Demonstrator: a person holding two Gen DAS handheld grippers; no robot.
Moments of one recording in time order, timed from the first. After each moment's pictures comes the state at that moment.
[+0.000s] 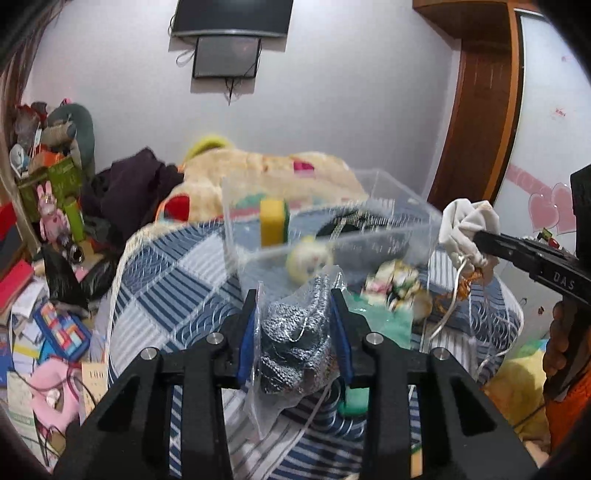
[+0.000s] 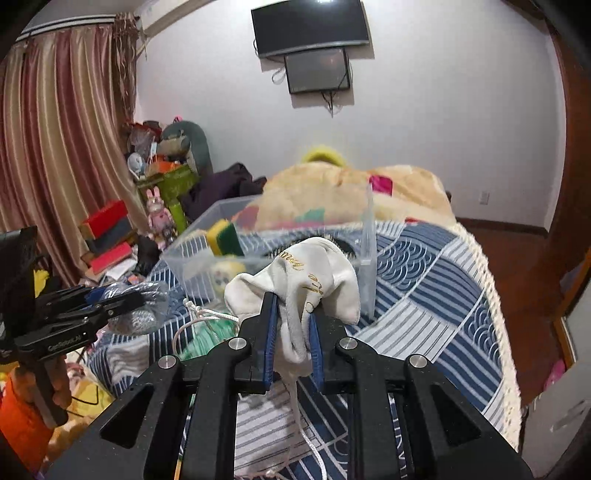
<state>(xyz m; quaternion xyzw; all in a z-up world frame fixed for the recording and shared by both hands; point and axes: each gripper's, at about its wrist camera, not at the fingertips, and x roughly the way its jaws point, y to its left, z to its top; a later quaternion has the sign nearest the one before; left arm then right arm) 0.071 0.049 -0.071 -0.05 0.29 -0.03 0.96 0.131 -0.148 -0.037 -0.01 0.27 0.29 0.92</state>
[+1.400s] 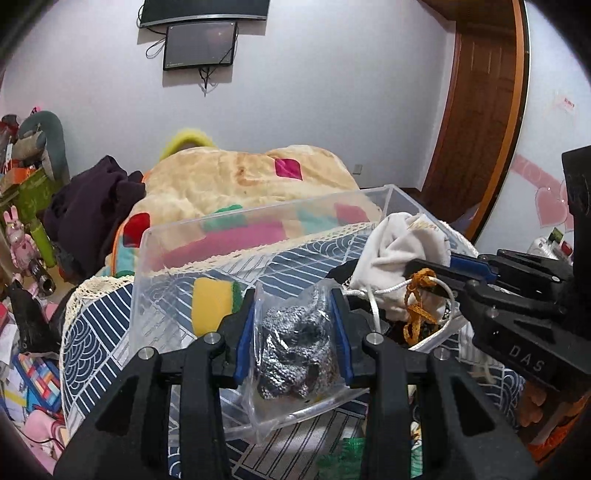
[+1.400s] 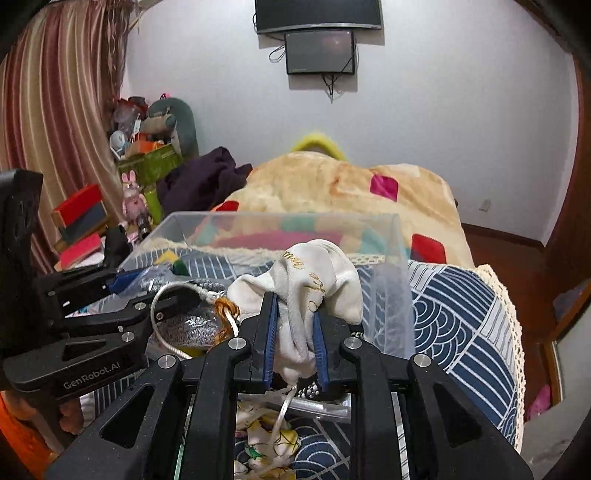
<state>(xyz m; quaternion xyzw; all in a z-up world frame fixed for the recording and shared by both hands) 0.214 0.022 -0.082 -0.03 0.32 -0.05 0.95 0.220 -0.087 -0.056 -0.07 0.31 0.27 0.91</state>
